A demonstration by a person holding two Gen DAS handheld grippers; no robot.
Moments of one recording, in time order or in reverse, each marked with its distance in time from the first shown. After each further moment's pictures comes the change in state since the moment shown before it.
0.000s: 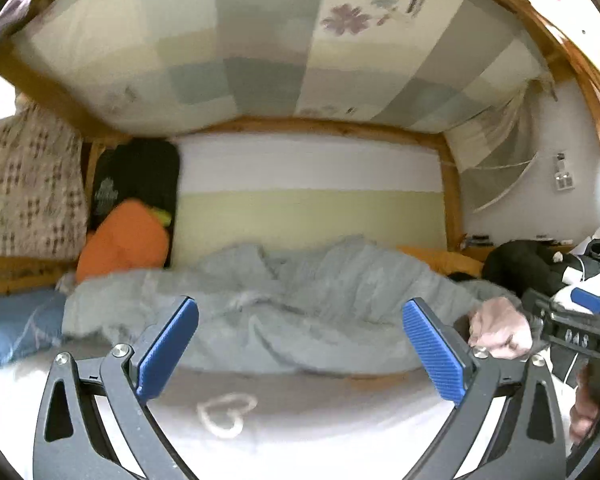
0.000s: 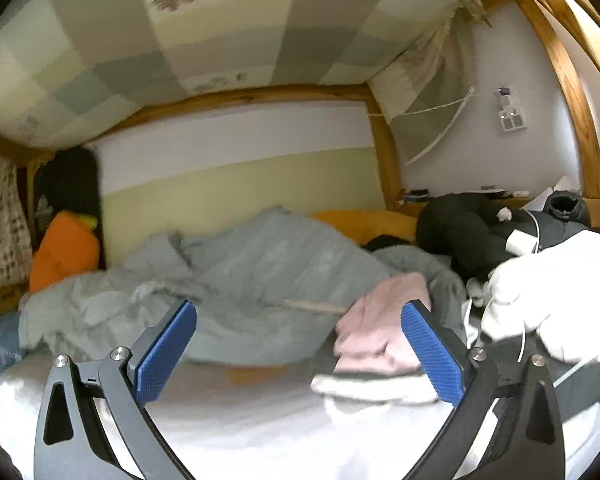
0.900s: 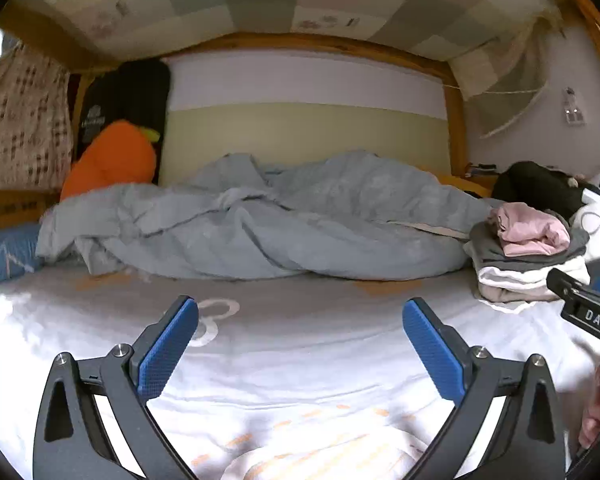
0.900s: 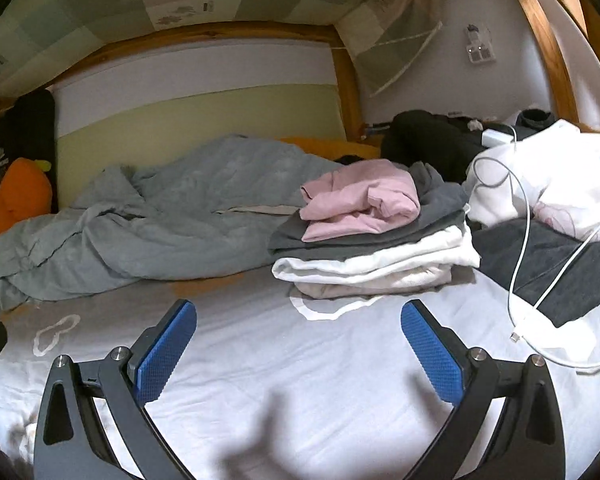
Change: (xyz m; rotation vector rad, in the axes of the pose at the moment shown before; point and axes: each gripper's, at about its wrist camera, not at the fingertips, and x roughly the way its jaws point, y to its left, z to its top) left arm 0.068 -0.025 -0.146 0.021 0.180 -0.021; right arm 0.063 -0.019 -0.140 0.036 0.113 -0.197
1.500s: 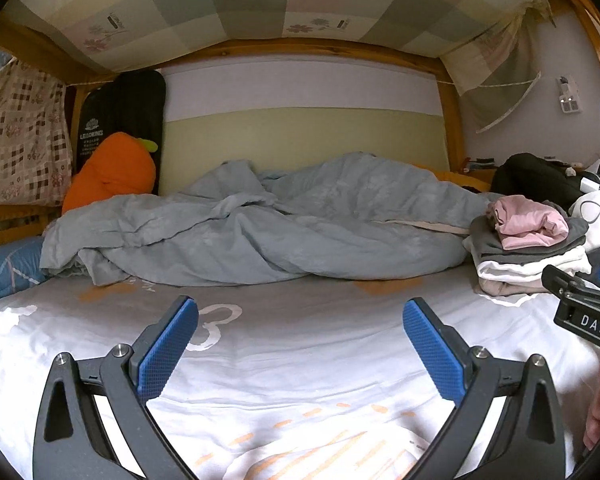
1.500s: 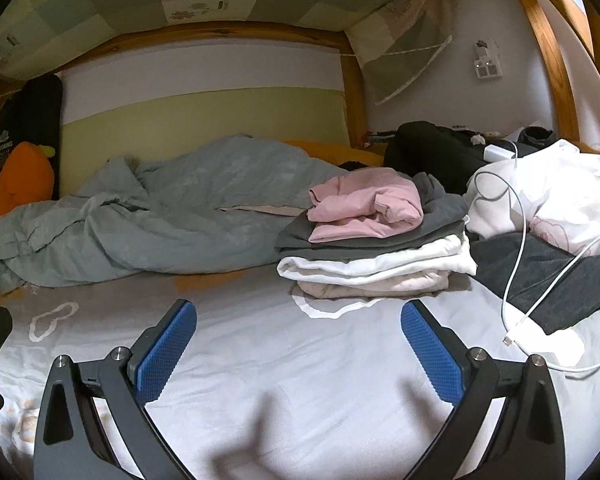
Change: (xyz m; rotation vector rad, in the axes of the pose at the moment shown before) left arm -0.001 -0.002 0.003 0.027 0.004 0.009; right arm -0.007 0.012 0.000 -0.056 -0.006 0.001
